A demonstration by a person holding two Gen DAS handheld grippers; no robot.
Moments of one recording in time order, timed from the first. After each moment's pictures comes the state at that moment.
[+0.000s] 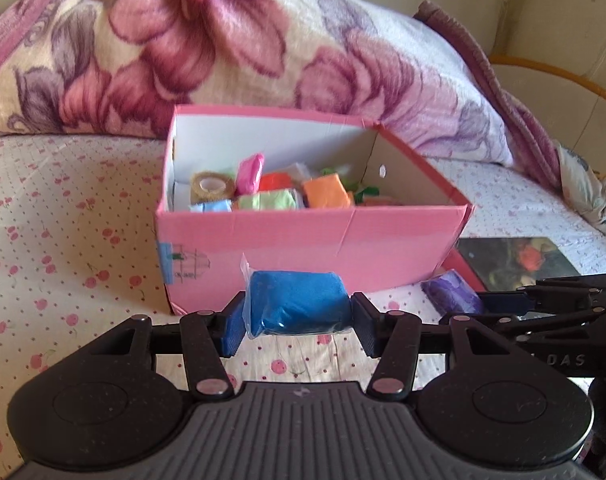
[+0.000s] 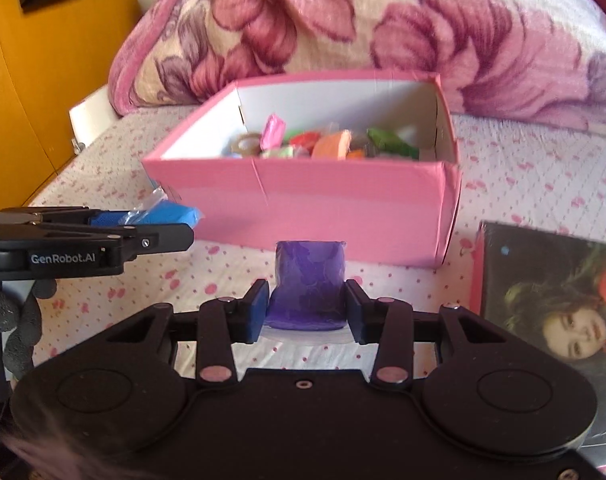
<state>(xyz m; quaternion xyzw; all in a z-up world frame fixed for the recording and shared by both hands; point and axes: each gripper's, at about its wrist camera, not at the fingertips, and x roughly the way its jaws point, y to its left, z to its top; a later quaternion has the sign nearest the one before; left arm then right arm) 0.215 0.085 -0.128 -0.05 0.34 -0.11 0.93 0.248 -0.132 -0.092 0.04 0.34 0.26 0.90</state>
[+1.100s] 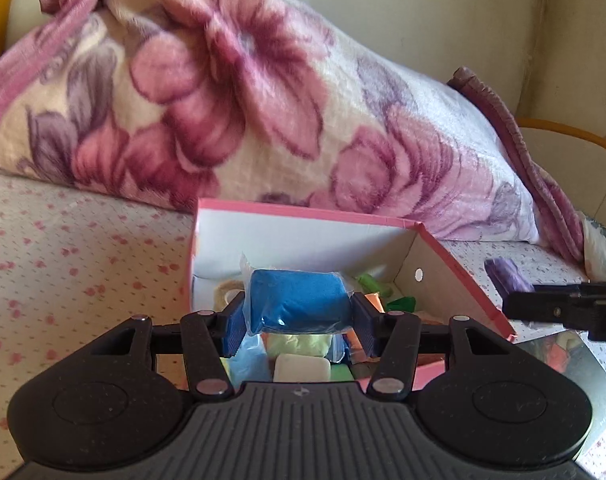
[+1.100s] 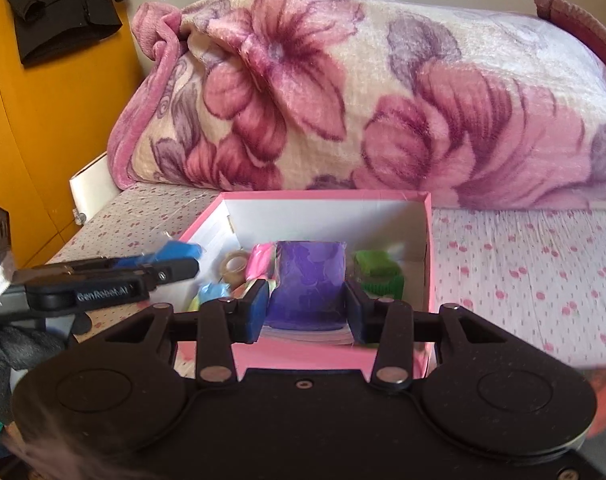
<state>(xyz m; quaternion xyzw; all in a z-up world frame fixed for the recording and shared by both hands) 0.294 0.103 -0.102 -0.08 0.28 -0.07 0.95 0.325 -0.146 -0.032 0.07 0.28 0.26 0.92</state>
